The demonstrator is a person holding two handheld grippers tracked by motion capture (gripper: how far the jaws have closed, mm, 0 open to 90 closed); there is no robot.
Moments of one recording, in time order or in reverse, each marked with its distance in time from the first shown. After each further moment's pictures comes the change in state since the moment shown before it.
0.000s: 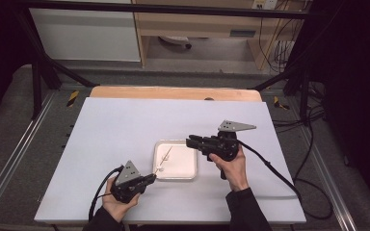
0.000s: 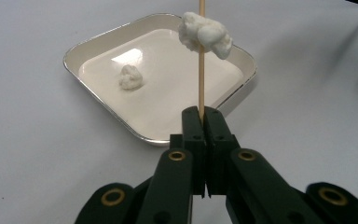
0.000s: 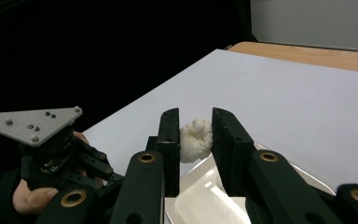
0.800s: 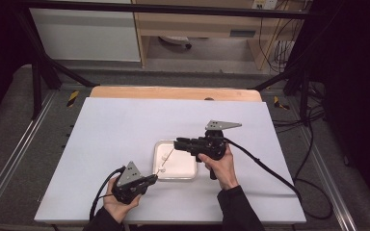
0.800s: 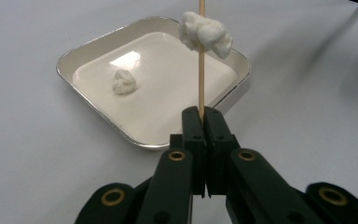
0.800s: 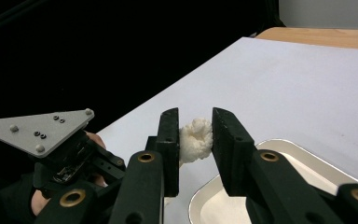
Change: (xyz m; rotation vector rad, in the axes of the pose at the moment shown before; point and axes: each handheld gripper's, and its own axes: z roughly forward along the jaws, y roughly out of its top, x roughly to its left) left arm -0.003 0.001 0.001 -0.003 -0.005 0.024; right arm 0.004 -0.003 0.030 0.041 0.093 0.043
